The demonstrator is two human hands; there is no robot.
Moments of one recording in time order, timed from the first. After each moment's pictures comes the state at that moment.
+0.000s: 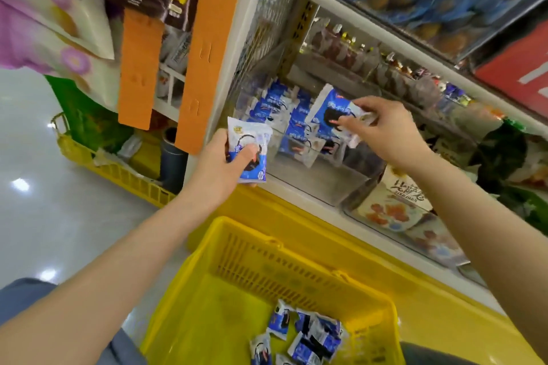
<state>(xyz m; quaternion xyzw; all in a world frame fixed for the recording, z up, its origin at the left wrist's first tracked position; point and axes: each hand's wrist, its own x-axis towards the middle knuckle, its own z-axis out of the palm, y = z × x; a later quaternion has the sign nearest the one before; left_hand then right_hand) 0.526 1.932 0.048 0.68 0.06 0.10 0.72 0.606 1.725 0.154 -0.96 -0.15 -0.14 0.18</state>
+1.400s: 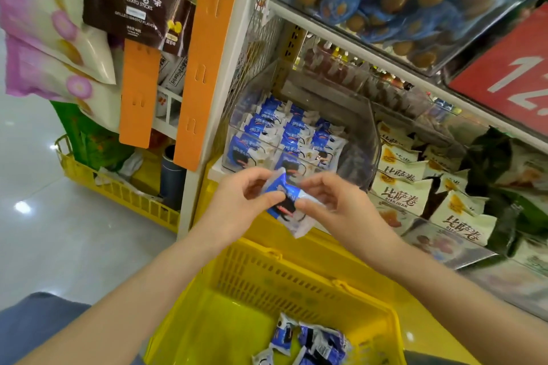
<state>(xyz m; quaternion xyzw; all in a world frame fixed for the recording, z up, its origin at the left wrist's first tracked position) 0.504 1.905 0.049 0.69 -0.07 0.07 0.72 0.514 1.736 0.104 -0.92 -0.19 0.02 0.34</state>
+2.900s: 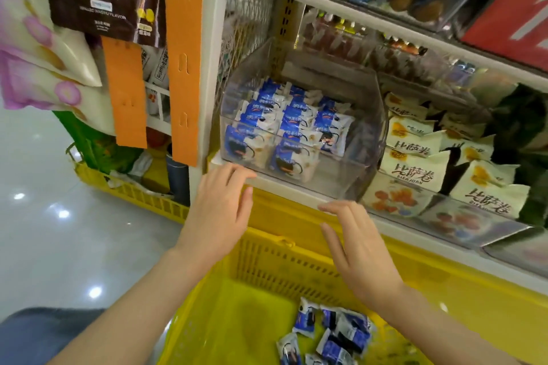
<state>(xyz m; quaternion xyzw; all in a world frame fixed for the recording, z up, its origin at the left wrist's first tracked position) 0.508 1.918 0.003 0.92 -0.09 0.27 0.28 0.494 1.693 0.026 -0.94 -0.25 -0.14 0.19</state>
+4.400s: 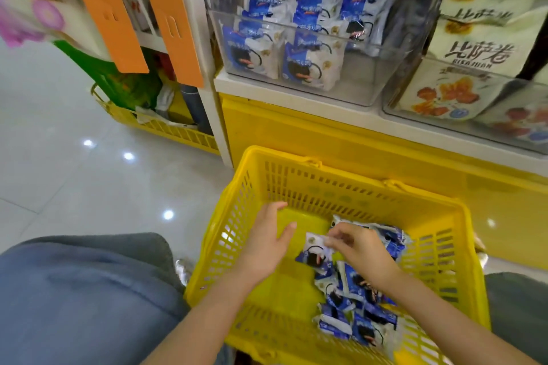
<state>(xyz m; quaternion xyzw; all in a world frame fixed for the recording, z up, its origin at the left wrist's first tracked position) 0.423 1.855 -0.134 0.87 0.04 -0.08 0.48 0.440 1.654 -0.142 -0.90 -0.10 0.18 0.39</state>
